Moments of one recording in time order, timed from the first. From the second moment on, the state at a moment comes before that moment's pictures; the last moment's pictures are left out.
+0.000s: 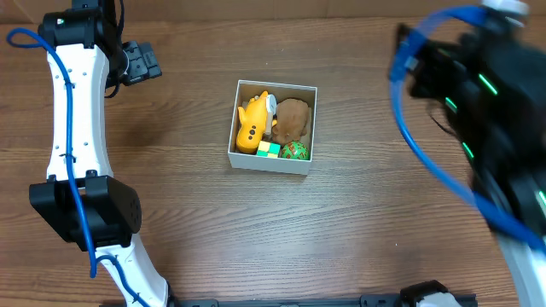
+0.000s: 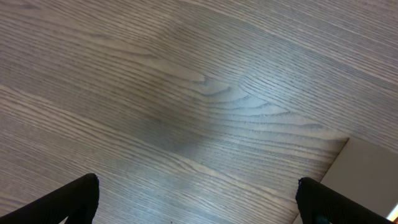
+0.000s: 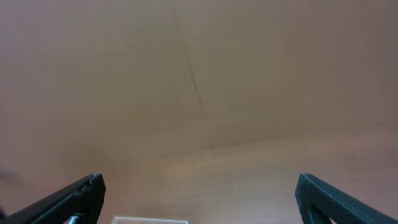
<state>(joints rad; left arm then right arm) 0.10 2.05 2.17 -1.35 -0.09 -0.29 0.25 1.10 1.56 -0.64 0.17 0.31</state>
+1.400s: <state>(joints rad) 0.10 2.05 2.17 -1.35 -0.09 -0.29 0.08 0.02 0.11 0.14 0.14 0.30</state>
